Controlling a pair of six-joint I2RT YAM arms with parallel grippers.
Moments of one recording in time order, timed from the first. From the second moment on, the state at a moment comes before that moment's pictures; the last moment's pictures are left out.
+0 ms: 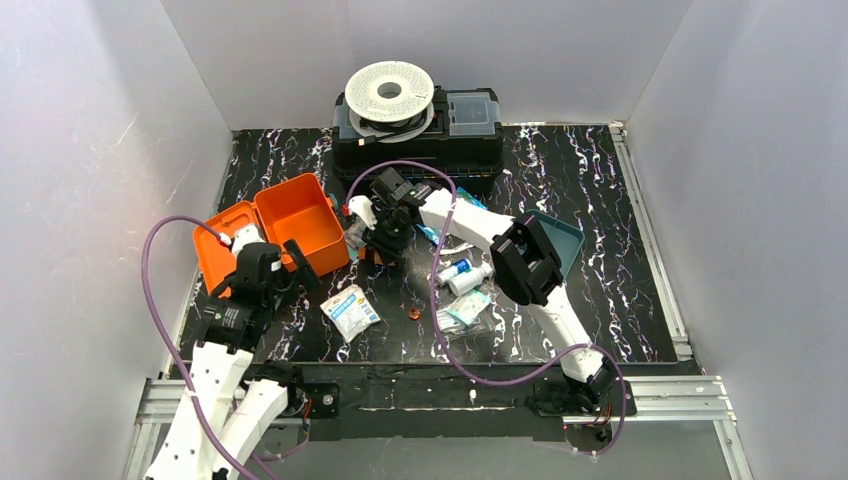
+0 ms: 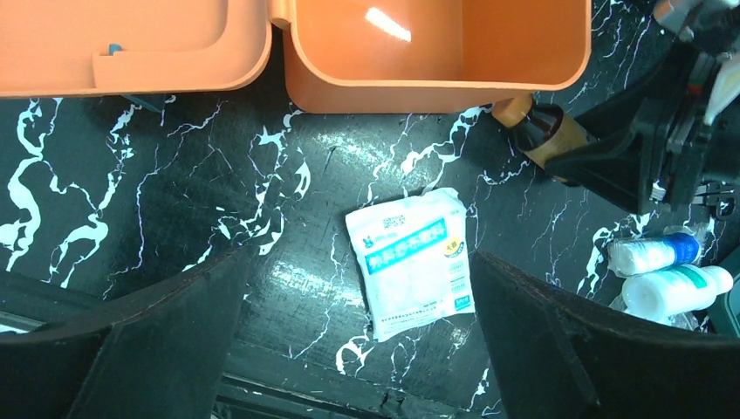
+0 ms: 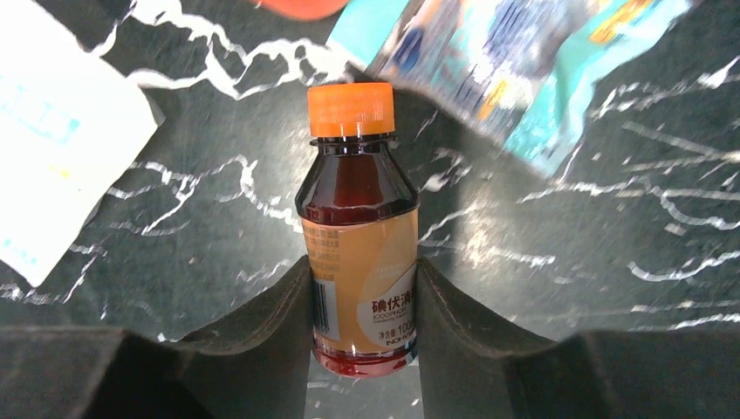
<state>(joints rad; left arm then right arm) -0.21 0.63 0.79 -0.96 -0.28 -0.62 0.86 2.37 2.06 -0.77 -0.38 -0.44</state>
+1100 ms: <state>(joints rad) -0.21 0.97 0.99 -1.10 -0.33 -1.28 1.07 1.36 1.21 -0.51 -0.11 -0.16</state>
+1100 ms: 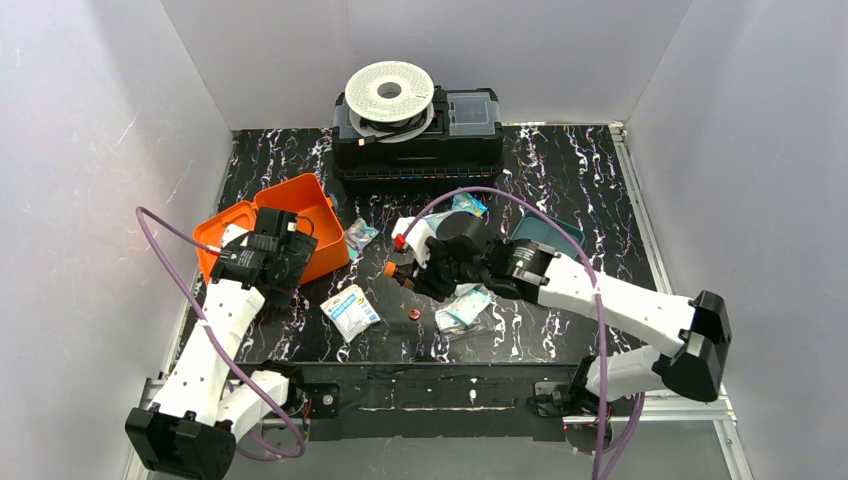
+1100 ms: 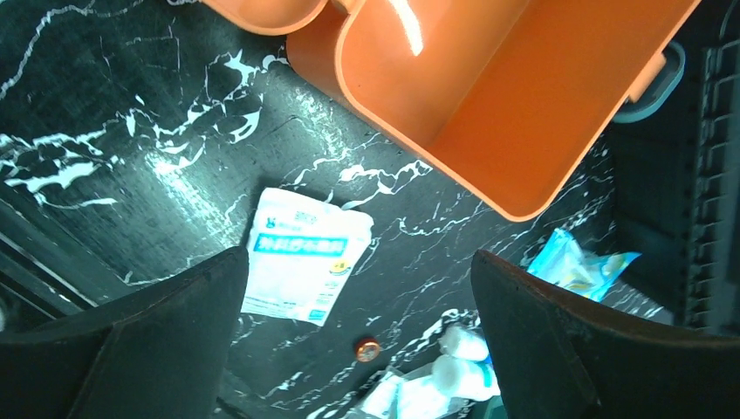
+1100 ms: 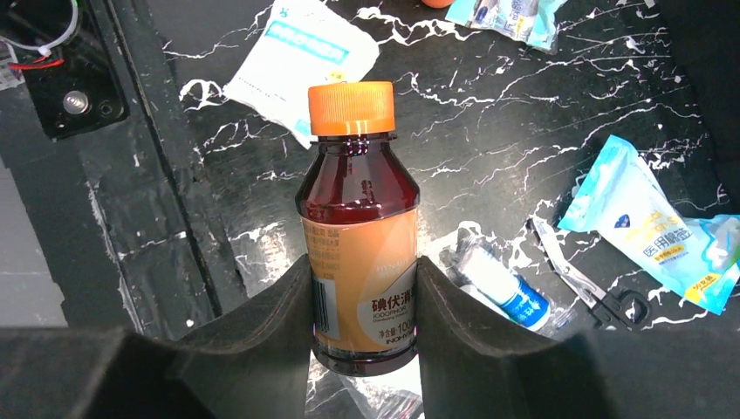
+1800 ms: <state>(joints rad) -0.13 1.23 1.01 -1.04 -0.30 -1.58 1.21 1.10 1.06 -0.52 0.03 -0.11</state>
